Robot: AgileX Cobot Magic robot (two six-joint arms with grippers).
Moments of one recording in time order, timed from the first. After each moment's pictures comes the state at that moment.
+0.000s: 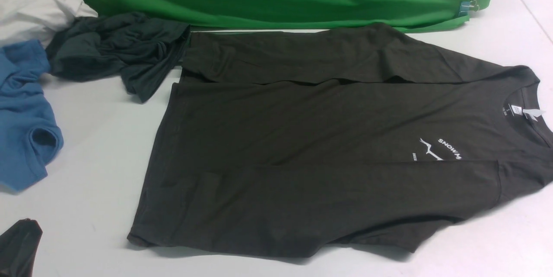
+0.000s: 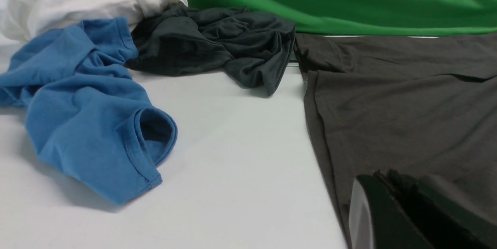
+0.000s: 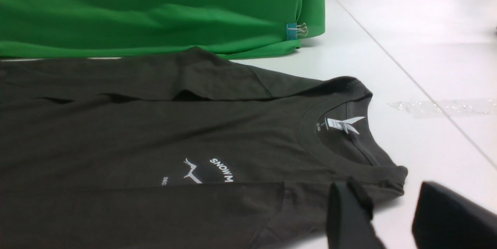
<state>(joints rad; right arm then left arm) -0.07 0.00 0.01 0.05 0.25 -0.04 0.01 0.00 0.01 -0.02 0.25 0.02</state>
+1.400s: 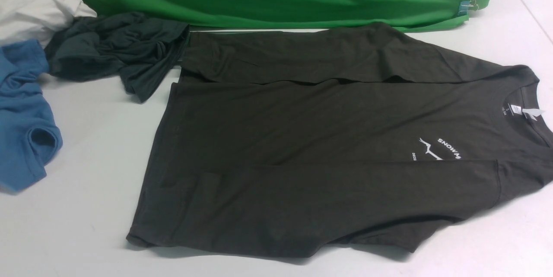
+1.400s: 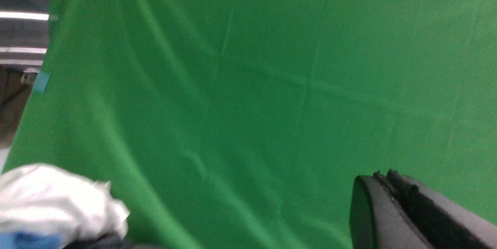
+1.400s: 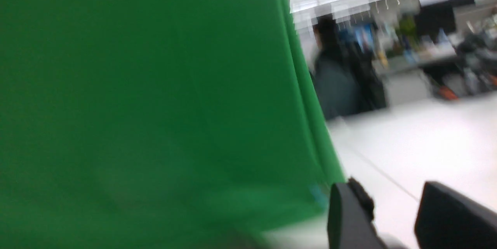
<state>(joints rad) -0.07 0.00 0.01 0.05 -0.26 0.30 0.01 0.00 0.01 -0.08 -0.37 -0.24</state>
